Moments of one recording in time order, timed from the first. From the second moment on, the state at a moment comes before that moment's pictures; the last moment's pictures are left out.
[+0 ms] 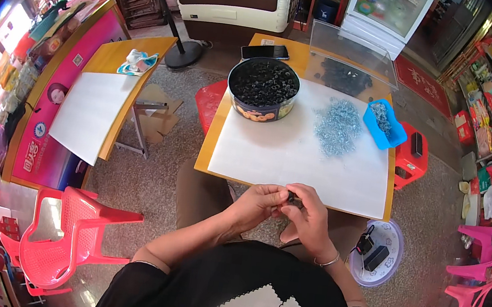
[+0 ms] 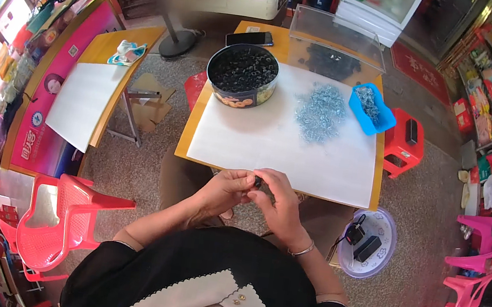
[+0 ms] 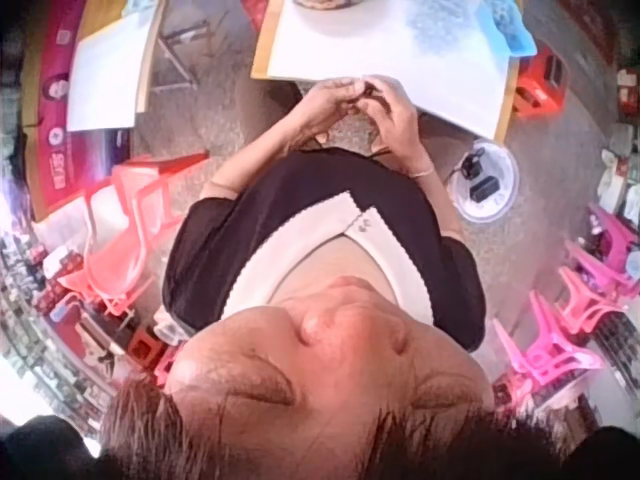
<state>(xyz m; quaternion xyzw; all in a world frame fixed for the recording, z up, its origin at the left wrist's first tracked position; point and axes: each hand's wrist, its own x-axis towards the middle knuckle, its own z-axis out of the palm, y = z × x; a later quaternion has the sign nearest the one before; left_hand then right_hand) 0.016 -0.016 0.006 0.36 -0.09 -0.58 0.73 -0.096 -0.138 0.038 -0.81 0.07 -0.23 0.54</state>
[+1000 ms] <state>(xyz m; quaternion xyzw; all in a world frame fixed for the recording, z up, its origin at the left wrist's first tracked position) 0.056 -0.025 -0.033 0.40 0.02 -0.57 0.72 0.019 -0.308 0.011 -0.92 0.13 -0.20 0.32</state>
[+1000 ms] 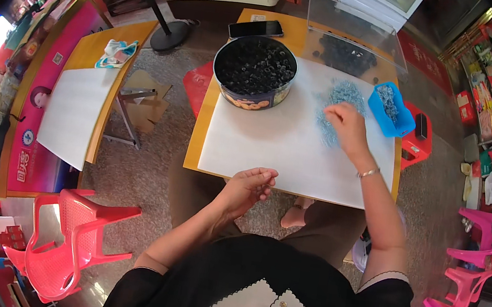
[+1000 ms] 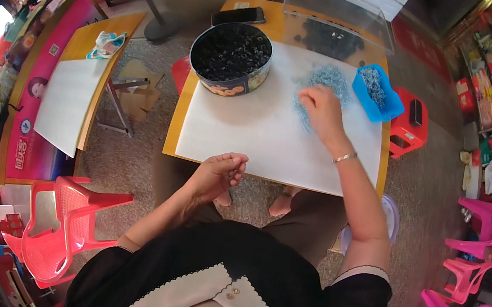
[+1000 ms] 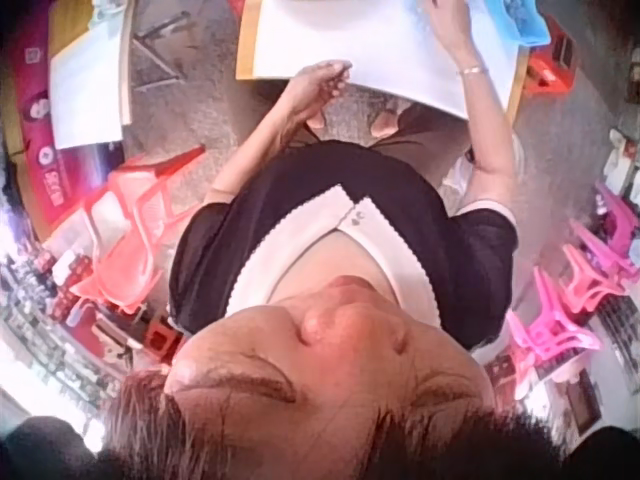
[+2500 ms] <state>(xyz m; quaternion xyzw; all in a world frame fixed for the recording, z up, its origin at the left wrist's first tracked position) 0.272 -0.127 0.006 0.85 -0.39 0.04 0.35 -0.049 -0.227 -0.063 -0.84 0.24 -0.32 0.37</state>
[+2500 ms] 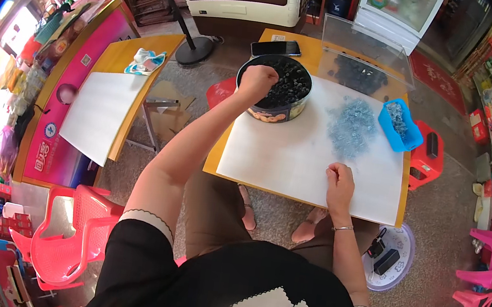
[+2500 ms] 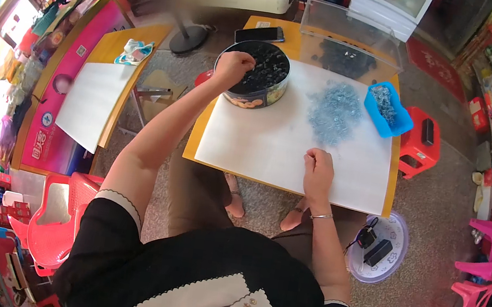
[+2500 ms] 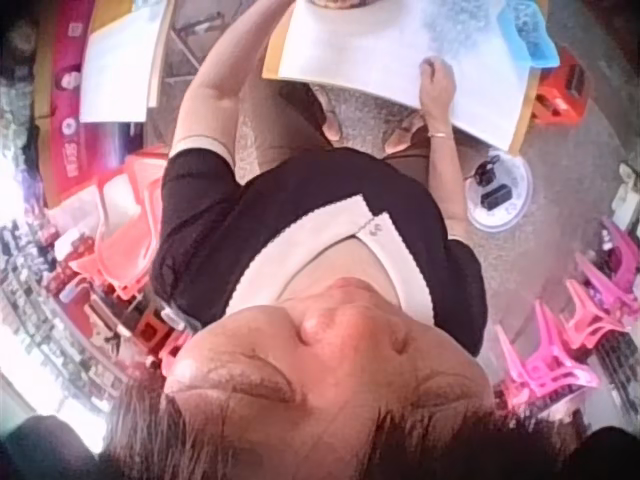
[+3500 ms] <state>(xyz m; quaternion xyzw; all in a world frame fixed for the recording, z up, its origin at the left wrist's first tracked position) 0.063 -0.043 0.000 0.22 -0.05 -0.55 0.80 -0.057 -0.160 0.037 -0.75 0.08 -0.36 0.55</state>
